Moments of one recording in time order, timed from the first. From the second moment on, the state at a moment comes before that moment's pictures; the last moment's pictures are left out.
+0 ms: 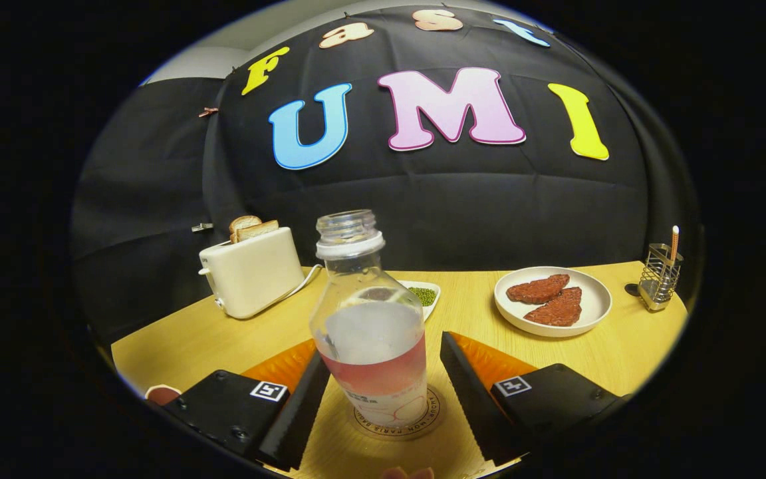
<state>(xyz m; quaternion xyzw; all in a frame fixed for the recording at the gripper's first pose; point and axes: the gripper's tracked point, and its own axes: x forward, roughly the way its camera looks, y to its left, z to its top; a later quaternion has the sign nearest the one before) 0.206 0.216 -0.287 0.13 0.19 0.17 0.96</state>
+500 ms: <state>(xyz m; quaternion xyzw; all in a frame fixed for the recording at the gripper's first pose) 0.173 0.201 -0.236 0.12 0.17 0.17 0.96</state>
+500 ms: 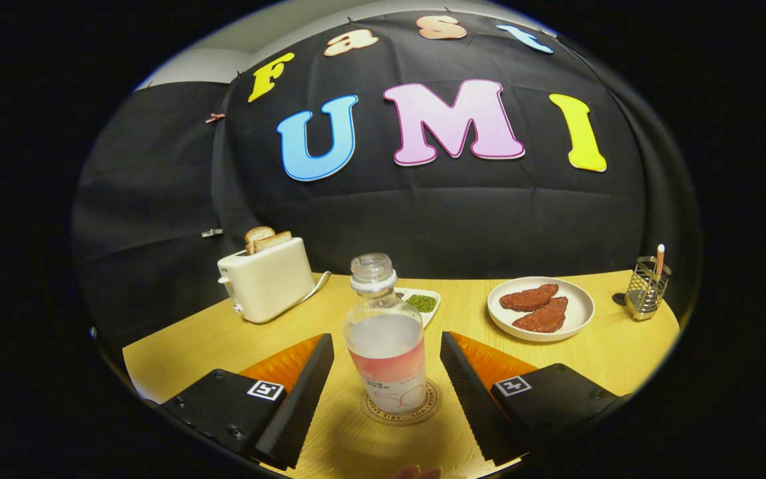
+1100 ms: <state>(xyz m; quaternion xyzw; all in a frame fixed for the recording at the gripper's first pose) 0.097 0.175 -0.129 0.11 0.14 0.17 0.97</state>
